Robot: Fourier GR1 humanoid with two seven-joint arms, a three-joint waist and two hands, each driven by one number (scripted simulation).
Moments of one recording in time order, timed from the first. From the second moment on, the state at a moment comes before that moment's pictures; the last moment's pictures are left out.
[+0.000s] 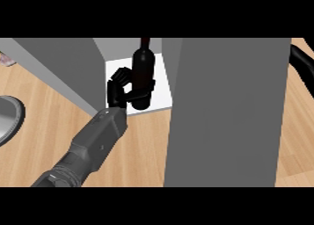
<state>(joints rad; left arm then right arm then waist) -0.93 0.00 -0.22 -0.17 0.80 0.42 -0.74 -0.60 -0.14 -0.01 -2.38 -0.25 -0.04 0.88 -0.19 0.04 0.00</state>
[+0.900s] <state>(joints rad) -1.11 0.00 -0.22 -0.11 0.85 0.50 -0.61 -0.58 -0.16 -0.06 -2.37 -0.27 -0.02 0.86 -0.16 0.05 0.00</state>
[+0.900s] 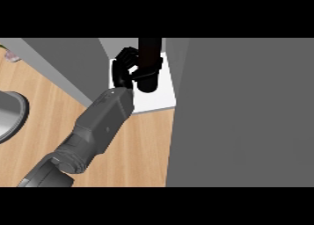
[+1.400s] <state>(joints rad) -1.17 0.03 -0.25 -0.04 0.80 0.56 -0.60 -0.55 -0.16 -0.07 -2.37 -0.28 0.00 0.85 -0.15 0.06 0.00</state>
